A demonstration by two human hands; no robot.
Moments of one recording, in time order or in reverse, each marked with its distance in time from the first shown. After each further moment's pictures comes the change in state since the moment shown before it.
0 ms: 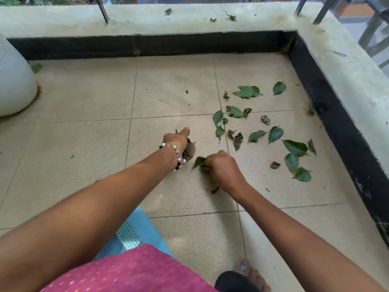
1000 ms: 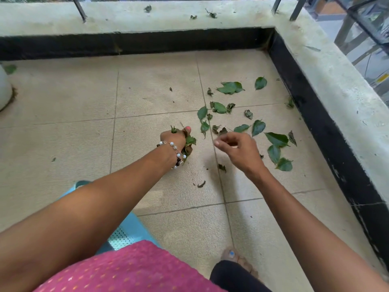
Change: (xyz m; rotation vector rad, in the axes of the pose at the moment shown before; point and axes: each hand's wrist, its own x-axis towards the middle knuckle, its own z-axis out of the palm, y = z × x) left_hand -0.014 -0.010 0.028 -0.079 -0.098 0.039; right_hand -0.027 0.029 -0.069 0.766 0.157 0.419
